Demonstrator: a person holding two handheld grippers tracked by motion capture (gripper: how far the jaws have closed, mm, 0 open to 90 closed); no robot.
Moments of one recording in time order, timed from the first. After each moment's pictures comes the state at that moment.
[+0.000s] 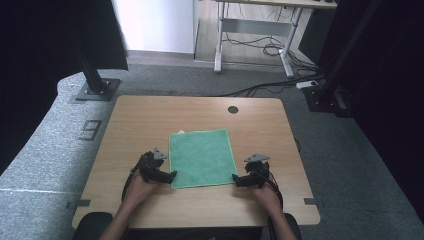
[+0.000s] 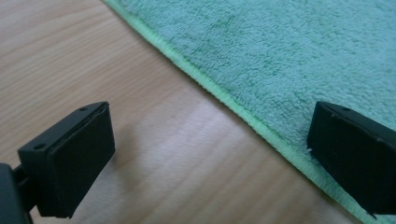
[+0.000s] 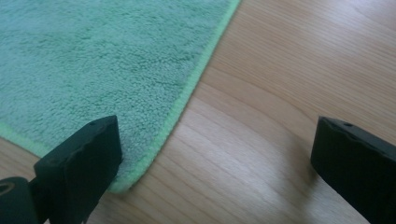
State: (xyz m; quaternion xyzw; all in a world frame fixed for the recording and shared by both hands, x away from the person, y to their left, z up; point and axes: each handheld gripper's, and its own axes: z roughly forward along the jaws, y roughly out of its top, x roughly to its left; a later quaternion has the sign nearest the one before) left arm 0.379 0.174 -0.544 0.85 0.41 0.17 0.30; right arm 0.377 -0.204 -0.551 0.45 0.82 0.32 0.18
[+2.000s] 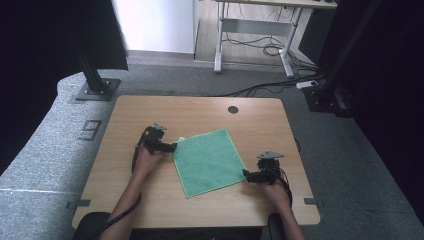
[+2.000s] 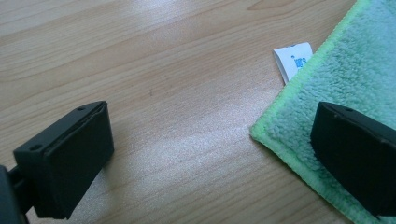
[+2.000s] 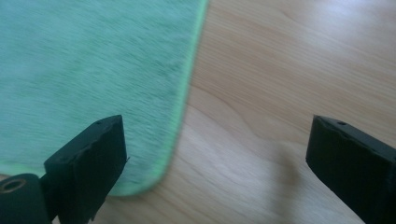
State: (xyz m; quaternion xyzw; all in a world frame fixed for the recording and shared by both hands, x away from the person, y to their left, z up) left arm 0.493 0.187 -0.549 0.80 0.49 0.18 0.31; right arm 0.381 -0.236 -0.541 0.45 0.80 0.35 0.18
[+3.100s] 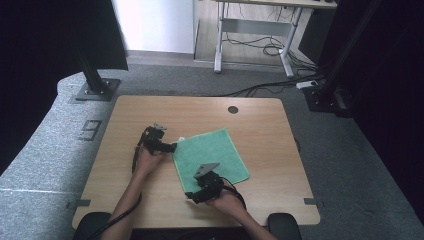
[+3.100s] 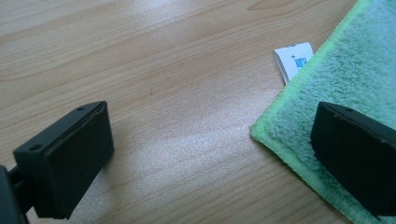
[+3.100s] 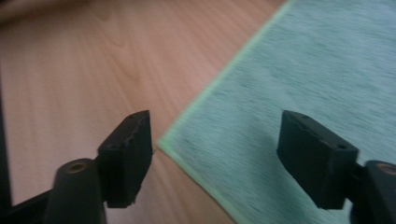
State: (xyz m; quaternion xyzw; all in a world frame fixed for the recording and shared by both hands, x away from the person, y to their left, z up) left arm 0.492 0.186 -0.549 0.80 0.49 0.18 0.31; right arm 0.334 -0.054 -0.528 0.23 0.90 0.38 0.04
